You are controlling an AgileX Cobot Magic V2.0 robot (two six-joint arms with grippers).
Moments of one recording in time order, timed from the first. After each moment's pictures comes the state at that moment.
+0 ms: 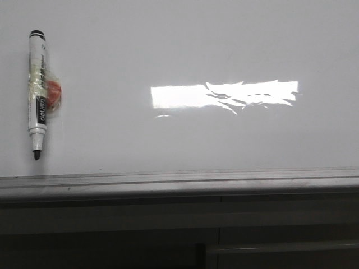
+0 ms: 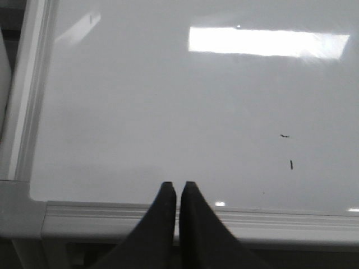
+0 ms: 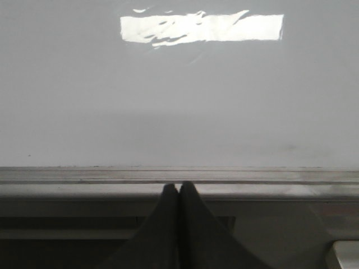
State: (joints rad) left arm -0.03 0.00 0.00 -0.03 0.34 -0.08; right arm 0.01 -0.01 0.01 -0.17 0.32 0.14
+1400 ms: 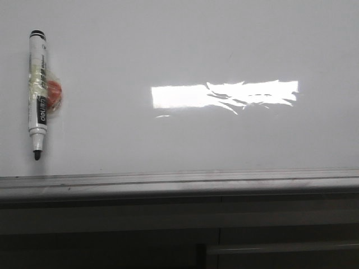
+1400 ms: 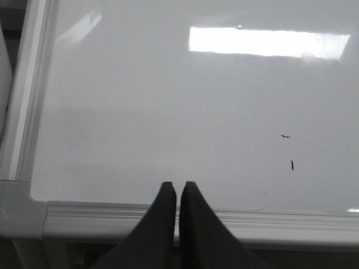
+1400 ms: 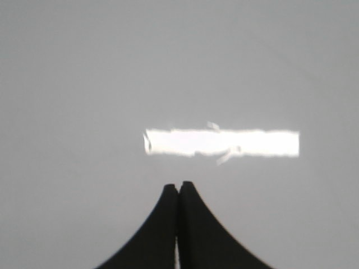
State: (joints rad) left arm -0.03 0.00 0.00 -0.03 0.34 -0.08; right arm 0.01 -0.01 0.01 -0.18 -0.10 0.14
